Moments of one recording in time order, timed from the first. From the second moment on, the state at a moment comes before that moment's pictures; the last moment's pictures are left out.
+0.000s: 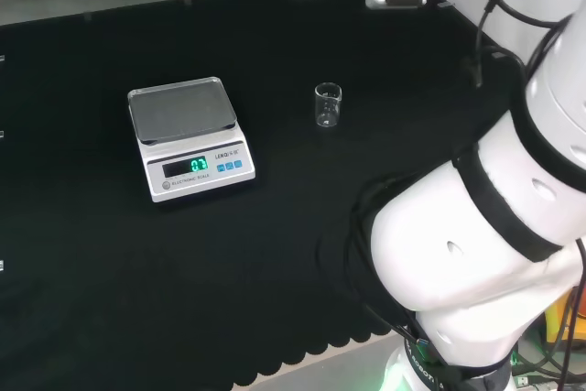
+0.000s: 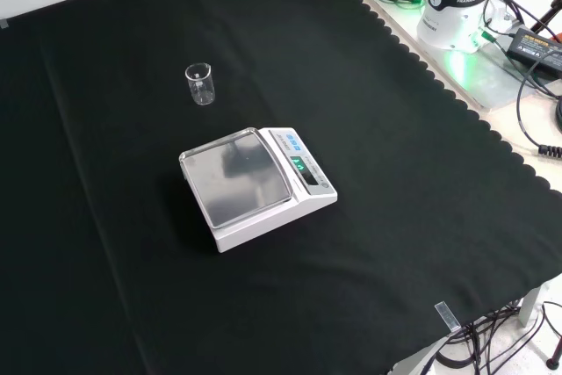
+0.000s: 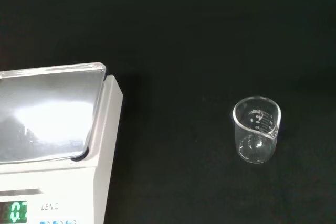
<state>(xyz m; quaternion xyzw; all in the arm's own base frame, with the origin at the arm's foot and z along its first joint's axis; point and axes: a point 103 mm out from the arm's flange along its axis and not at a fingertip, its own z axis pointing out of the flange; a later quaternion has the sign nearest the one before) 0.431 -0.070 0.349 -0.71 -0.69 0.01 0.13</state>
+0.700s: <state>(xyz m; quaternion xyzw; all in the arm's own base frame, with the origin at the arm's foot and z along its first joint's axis) 0.471 -0.092 0.295 -0.72 -0.67 0.01 0.15</state>
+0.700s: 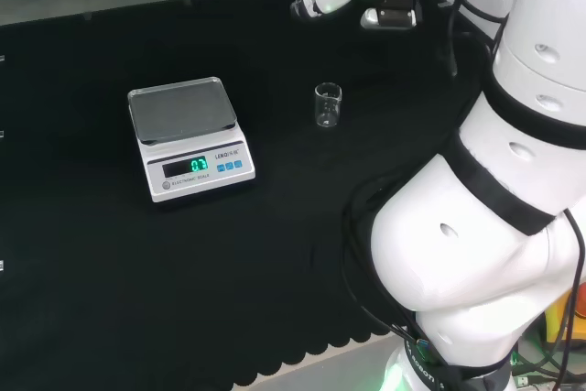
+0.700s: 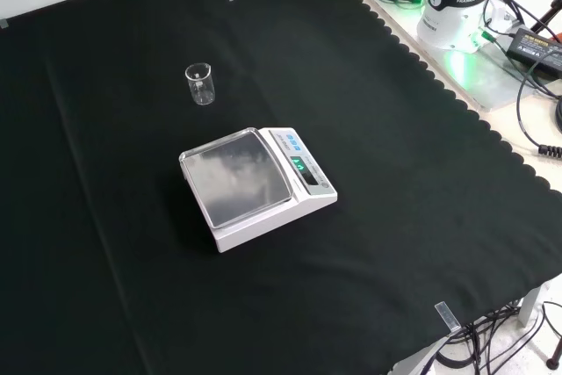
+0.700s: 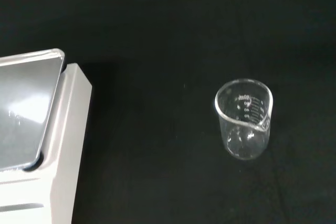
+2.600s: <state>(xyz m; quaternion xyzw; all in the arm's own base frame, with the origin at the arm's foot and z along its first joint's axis) 0.515 -0.129 0.145 -0.75 -0.61 0.02 0.26</state>
